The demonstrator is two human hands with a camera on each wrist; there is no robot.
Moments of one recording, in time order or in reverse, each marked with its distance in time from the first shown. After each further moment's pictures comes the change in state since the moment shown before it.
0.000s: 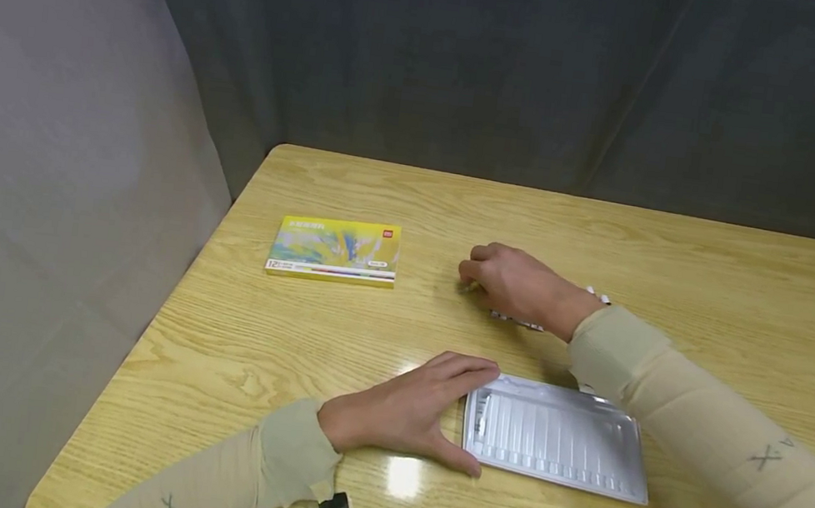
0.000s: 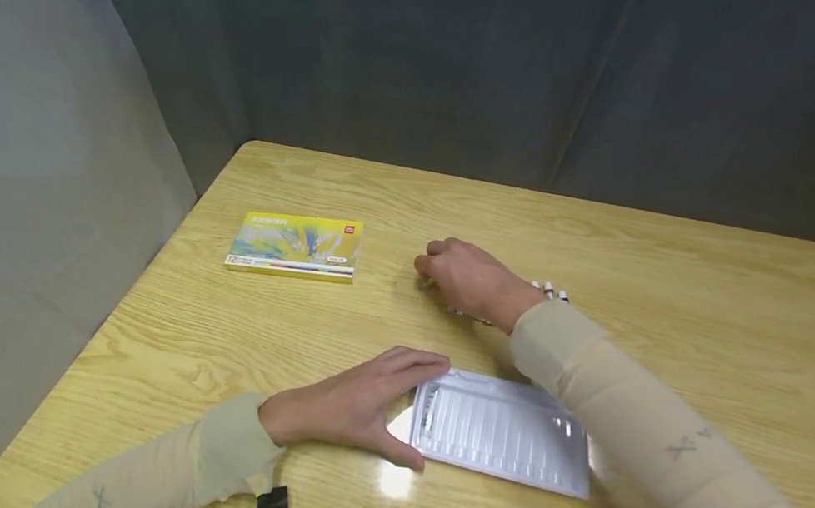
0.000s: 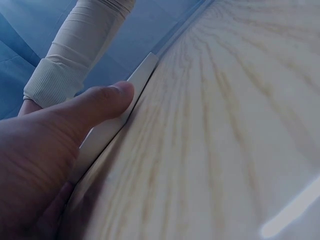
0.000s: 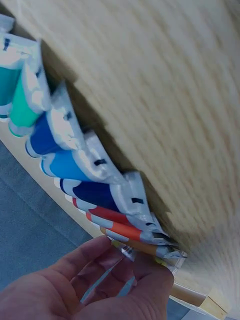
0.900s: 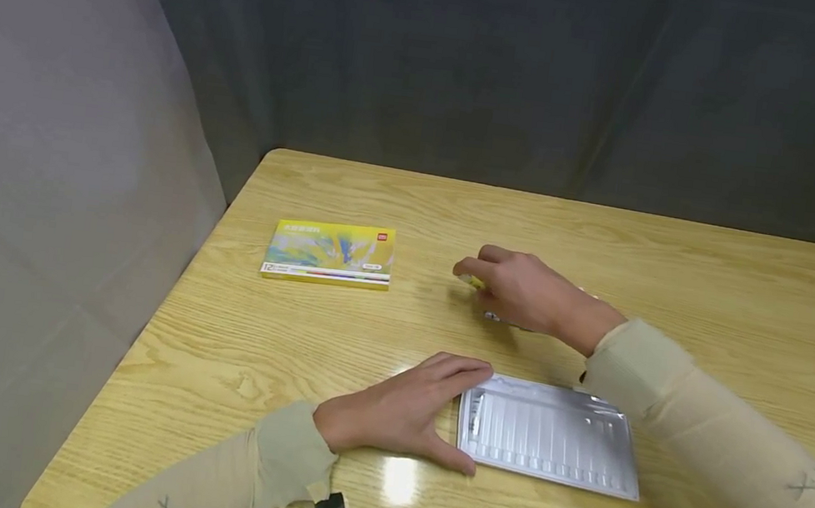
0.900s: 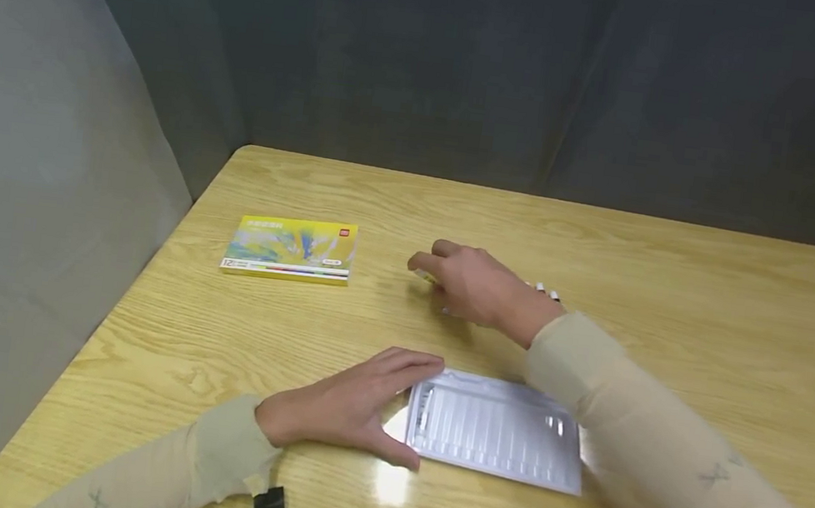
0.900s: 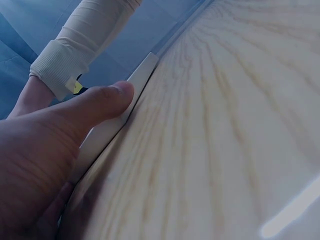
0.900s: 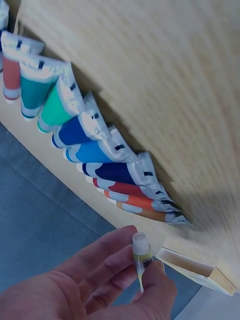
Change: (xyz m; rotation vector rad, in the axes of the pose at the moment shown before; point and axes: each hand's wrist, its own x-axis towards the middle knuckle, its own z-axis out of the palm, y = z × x) left_hand 0.000 0.000 0.000 0.008 -0.007 -0.018; right_hand -0.021 -0.011 -0.020 0.095 0.030 0.067
